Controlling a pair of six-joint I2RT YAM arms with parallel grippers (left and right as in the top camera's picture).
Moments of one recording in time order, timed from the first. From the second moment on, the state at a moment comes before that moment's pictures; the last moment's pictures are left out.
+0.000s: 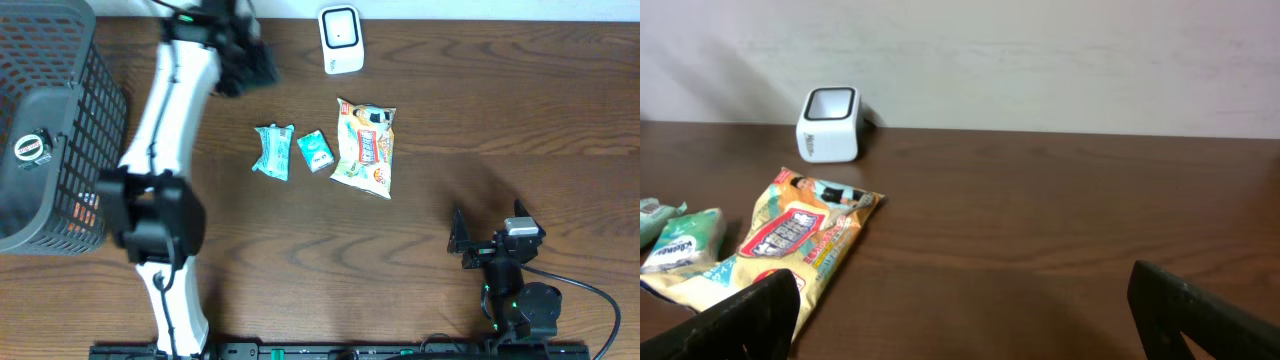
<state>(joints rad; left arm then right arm) -0.12 2.13 2.12 -1.14 0.30 -0.33 0.02 0.01 0.01 -0.07 -0.07 0.00</state>
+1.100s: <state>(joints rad) 0.75 2.06 2.02 -1.44 0.09 -0.13 0.02 0.01 0.01 -0.07 -0.07 0.00</state>
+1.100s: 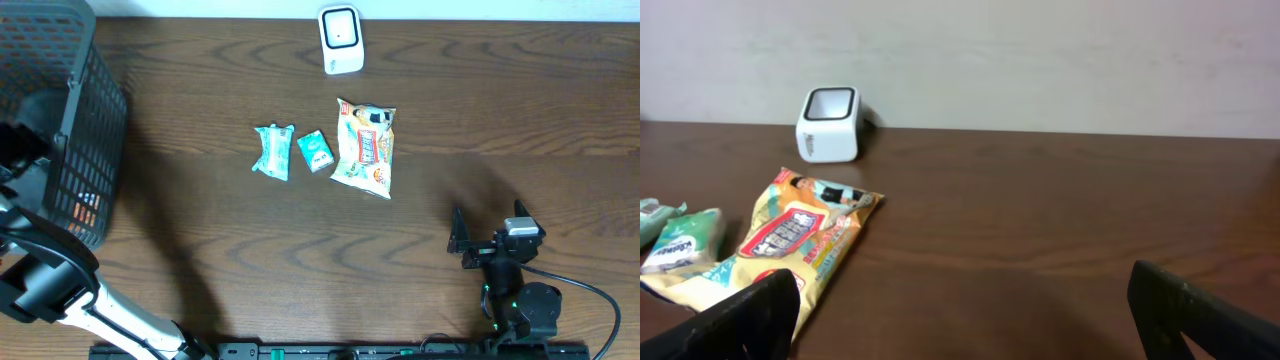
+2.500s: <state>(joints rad) 0.78 2.05 1.69 -1.22 0.15 -0.13 0.02 0.01 0.01 -0.07 -0.07 0.00</state>
